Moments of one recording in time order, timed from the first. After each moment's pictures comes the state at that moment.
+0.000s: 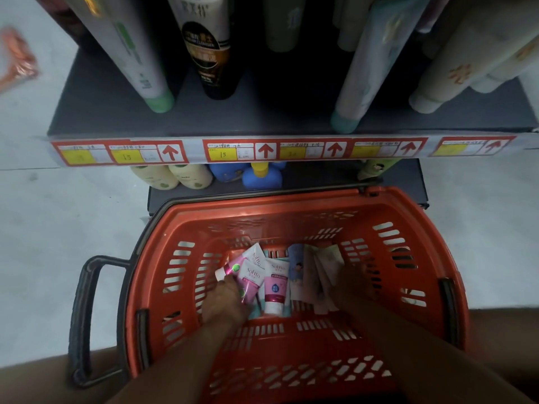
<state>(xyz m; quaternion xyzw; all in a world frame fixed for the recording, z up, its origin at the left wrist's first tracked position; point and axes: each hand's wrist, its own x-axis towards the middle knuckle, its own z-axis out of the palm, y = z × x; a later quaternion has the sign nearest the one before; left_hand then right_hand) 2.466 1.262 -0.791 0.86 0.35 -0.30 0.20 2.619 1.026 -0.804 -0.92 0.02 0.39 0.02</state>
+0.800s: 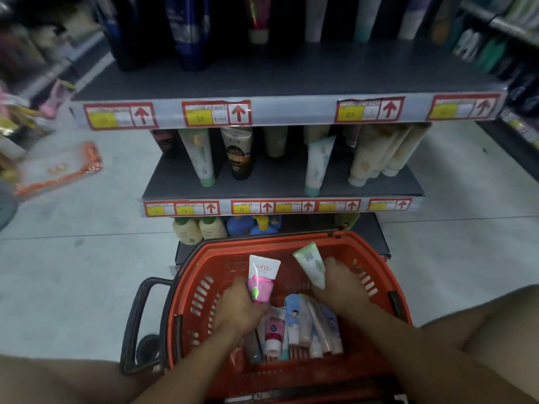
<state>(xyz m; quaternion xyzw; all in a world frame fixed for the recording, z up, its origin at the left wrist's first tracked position) 2.486 1.247 -0.634 0.87 0.35 -0.08 0.34 2.630 1.044 -0.640 -0.95 -0.19 0.19 0.16</state>
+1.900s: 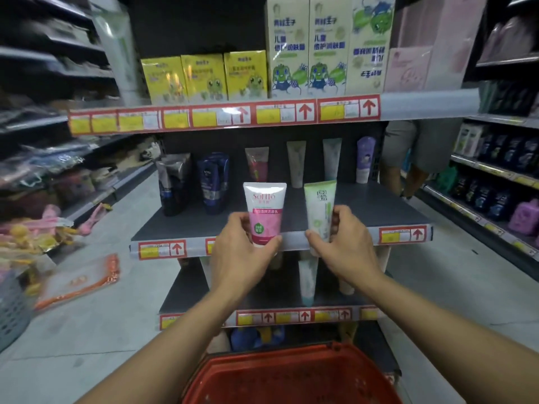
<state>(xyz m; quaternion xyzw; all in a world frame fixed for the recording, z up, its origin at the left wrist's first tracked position) 2.588 1.263 -0.316 0.85 0.19 0.35 0.35 2.696 1.085 -0.322 -0.86 -0.23 -0.17 0.42</state>
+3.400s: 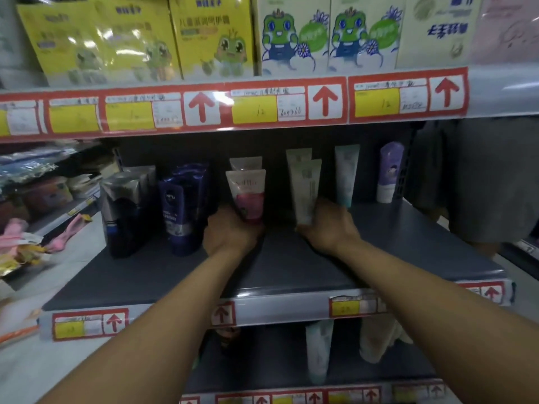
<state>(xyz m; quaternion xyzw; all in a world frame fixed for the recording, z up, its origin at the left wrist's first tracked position) 2.797 1.359 -0.310 0.86 0.34 0.24 0.30 2.892 1.187 -0.312 -0.93 -0.22 -0.07 0.29</state>
